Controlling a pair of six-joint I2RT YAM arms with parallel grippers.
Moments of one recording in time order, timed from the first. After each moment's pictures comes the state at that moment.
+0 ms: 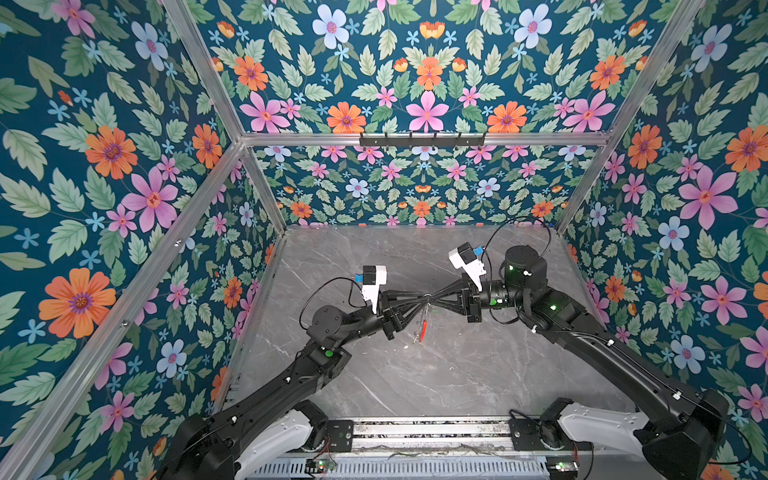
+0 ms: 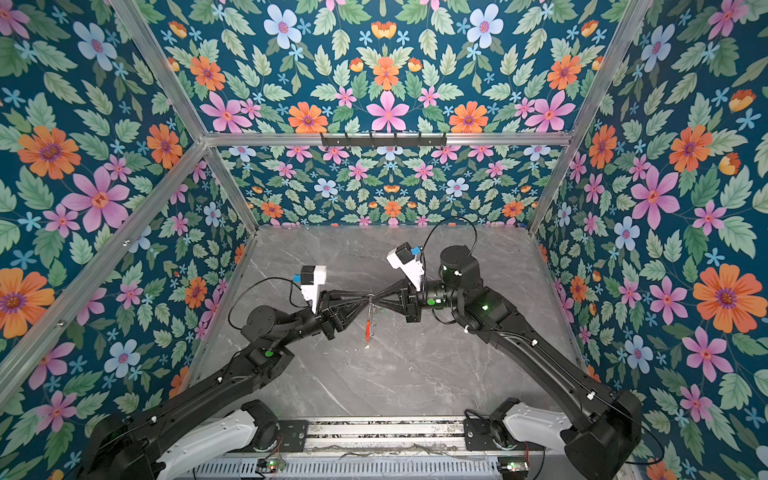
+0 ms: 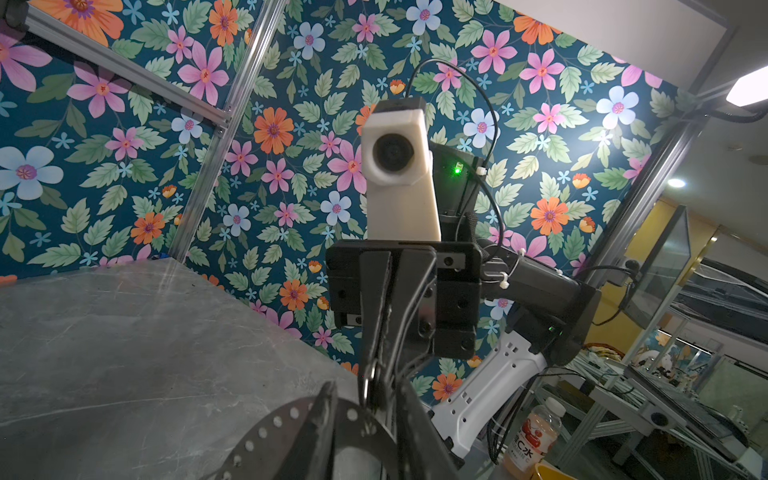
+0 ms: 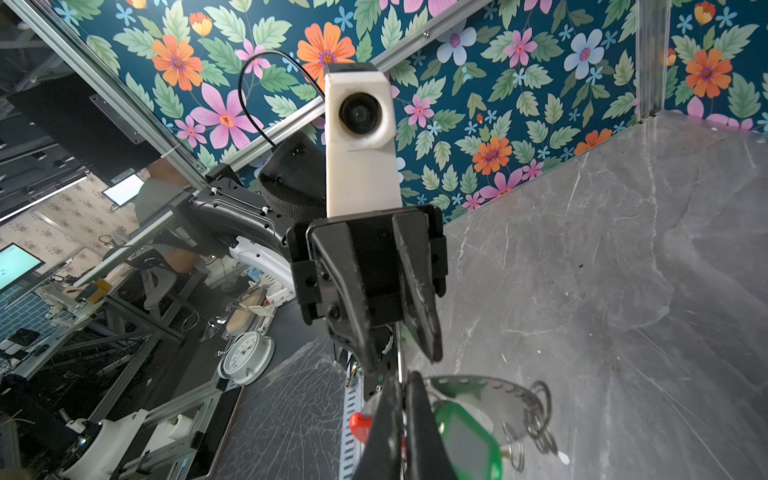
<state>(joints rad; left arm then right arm) -0.70 0.95 0.54 0.76 0.60 -0.69 0.62 1.17 1.12 -0.22 -0.90 0.25</state>
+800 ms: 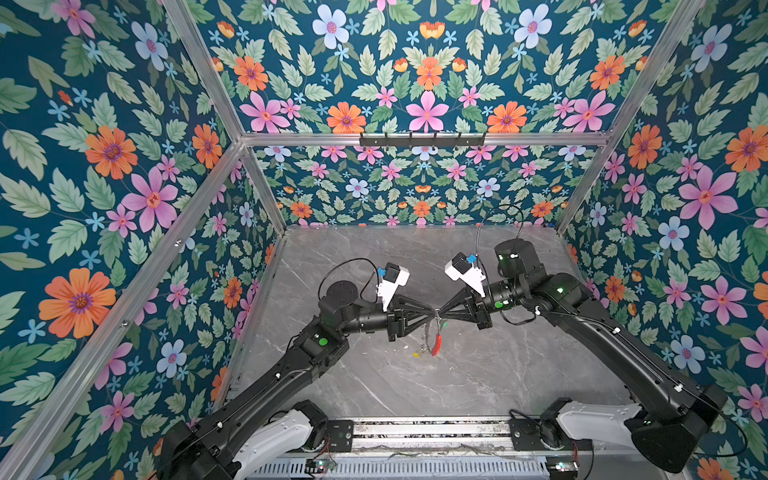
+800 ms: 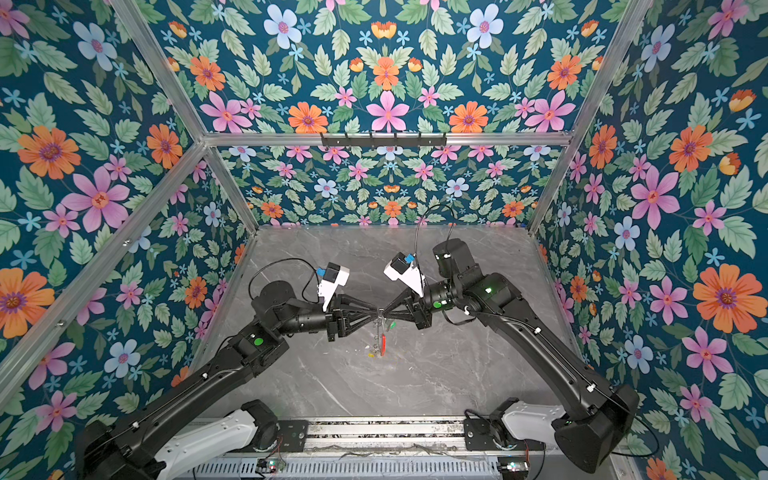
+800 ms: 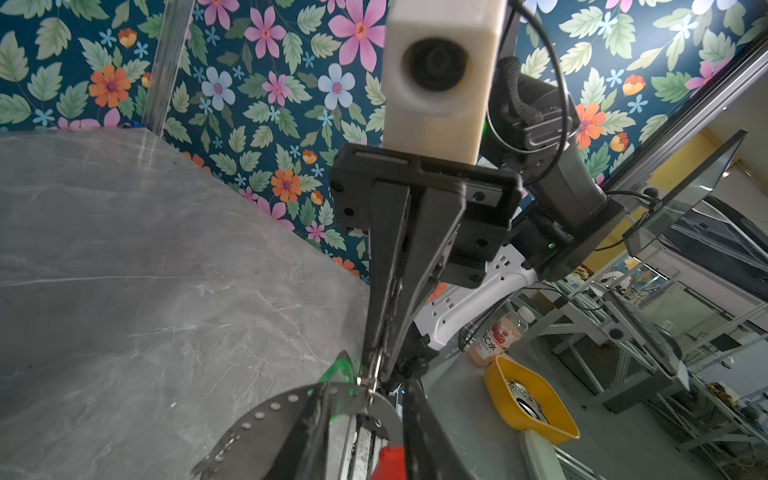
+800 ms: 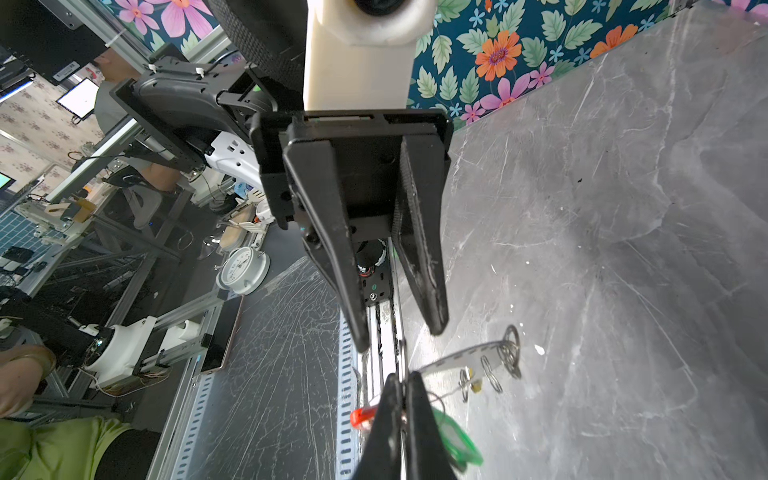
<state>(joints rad) -0.70 0.99 0.77 0.17 0.80 -0.54 0.60 1.26 1.33 -0.78 -0.93 -0.13</state>
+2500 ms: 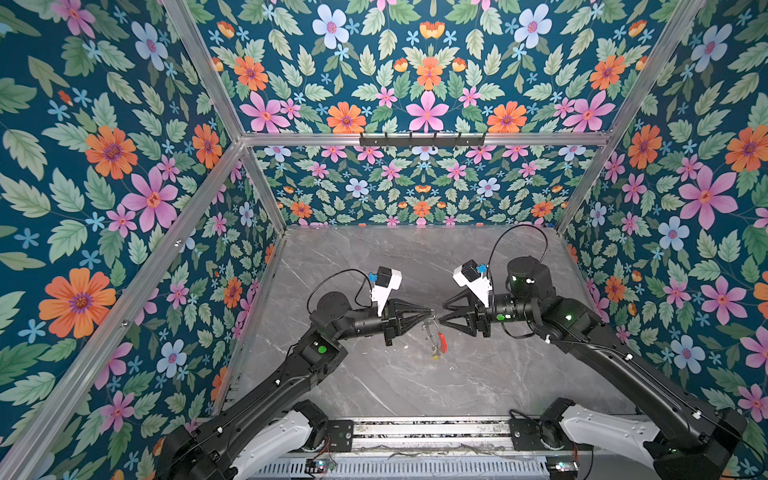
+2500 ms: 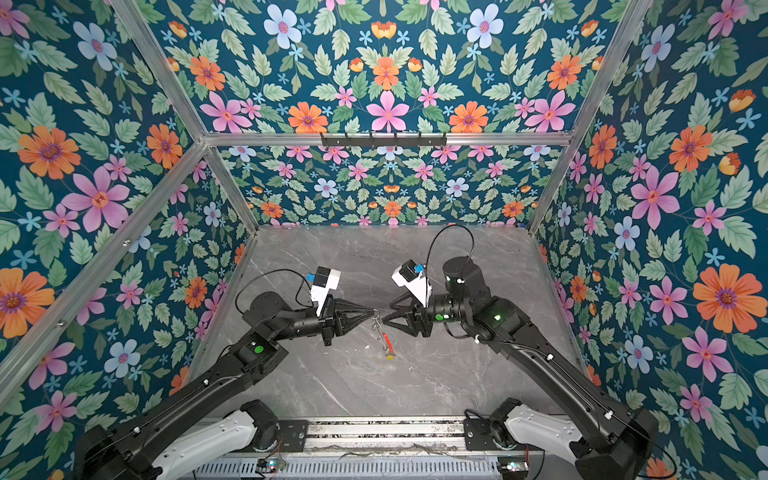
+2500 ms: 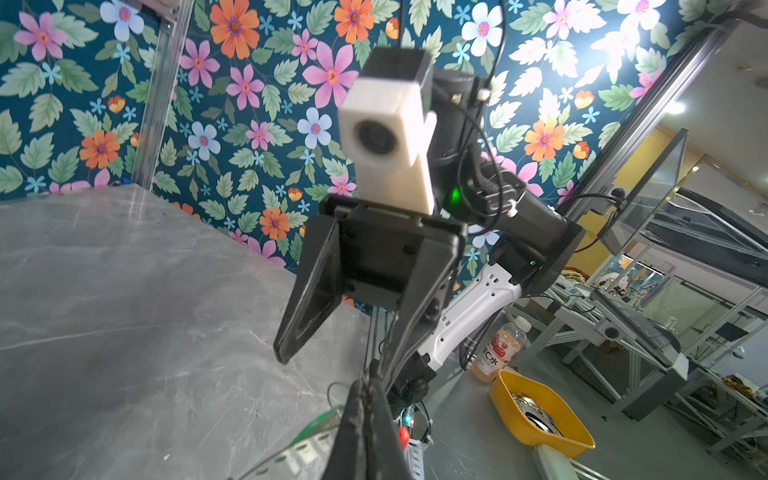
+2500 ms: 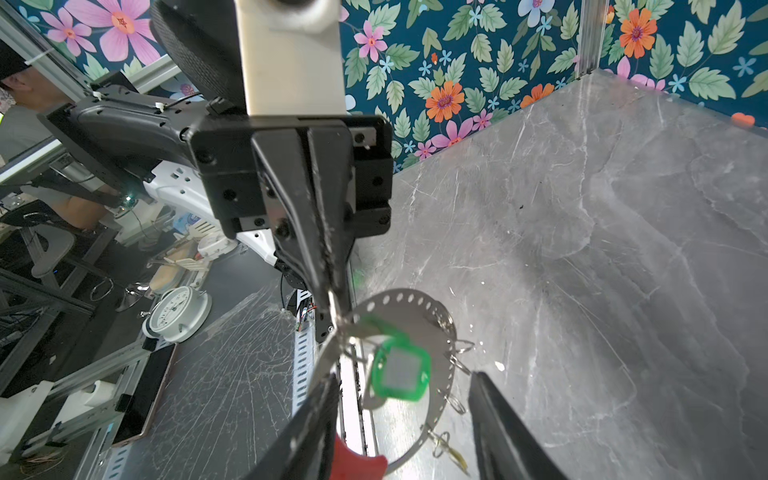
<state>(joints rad) -0.70 0.92 0.65 0.46 0.77 -0.60 0.64 1.06 1.05 -0.43 -0.75 0.04</state>
